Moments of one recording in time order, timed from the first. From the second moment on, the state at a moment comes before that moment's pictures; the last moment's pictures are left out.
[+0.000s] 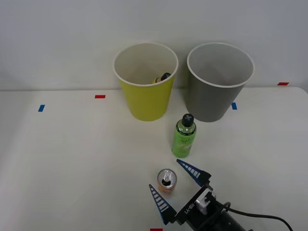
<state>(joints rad) -0.15 -0.71 1.26 -1.57 -0.92 -0.84 2.05</state>
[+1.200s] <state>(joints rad) -0.15 -0.69 1.25 -1.57 -0.93 -0.83 2.04</state>
